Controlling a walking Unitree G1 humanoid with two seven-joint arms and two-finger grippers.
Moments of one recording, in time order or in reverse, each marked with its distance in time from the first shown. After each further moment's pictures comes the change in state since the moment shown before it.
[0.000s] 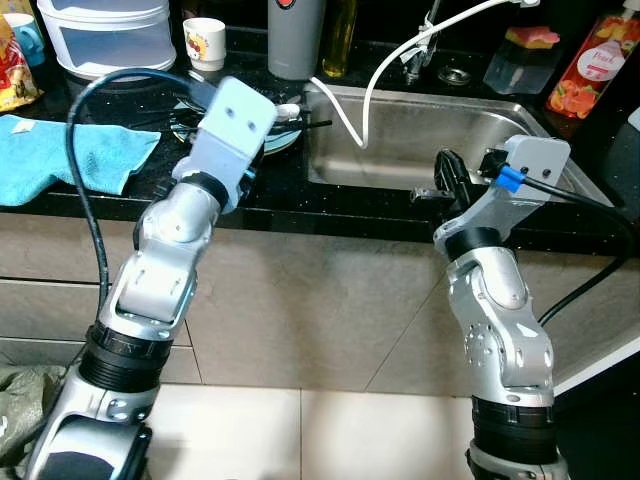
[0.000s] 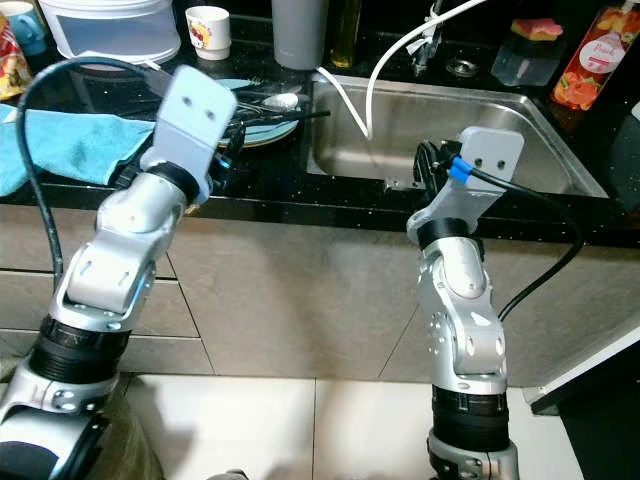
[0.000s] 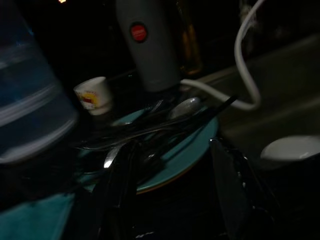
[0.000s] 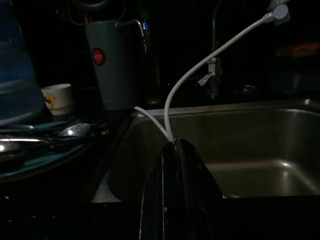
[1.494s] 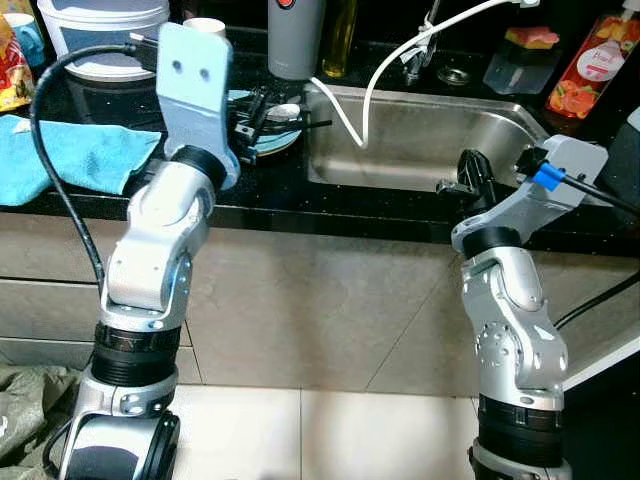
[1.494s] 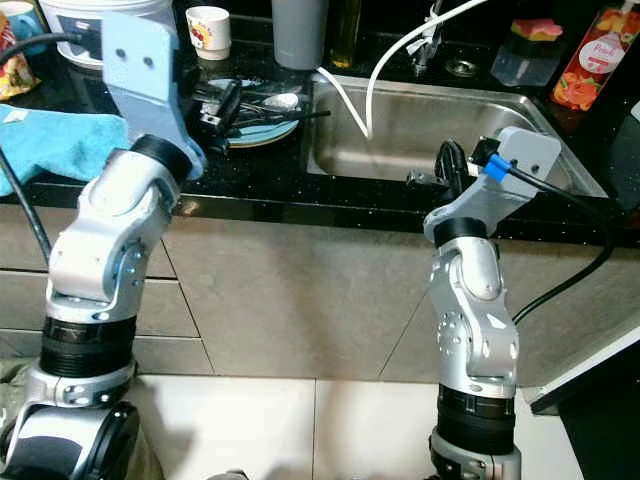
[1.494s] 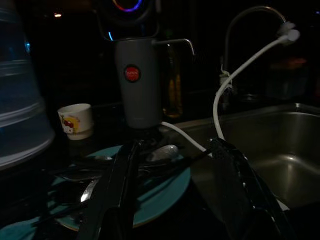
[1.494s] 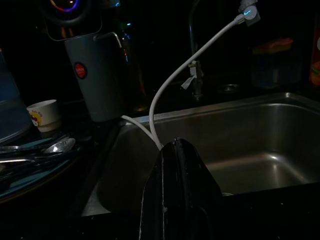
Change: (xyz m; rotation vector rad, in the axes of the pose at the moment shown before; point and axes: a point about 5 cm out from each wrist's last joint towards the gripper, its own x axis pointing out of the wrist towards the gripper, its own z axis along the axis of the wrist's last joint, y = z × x) left arm -0.001 0.006 0.026 -0.191 -0.147 -0.002; right arm -0.002 -0.014 0.007 0.052 -0.020 -0.077
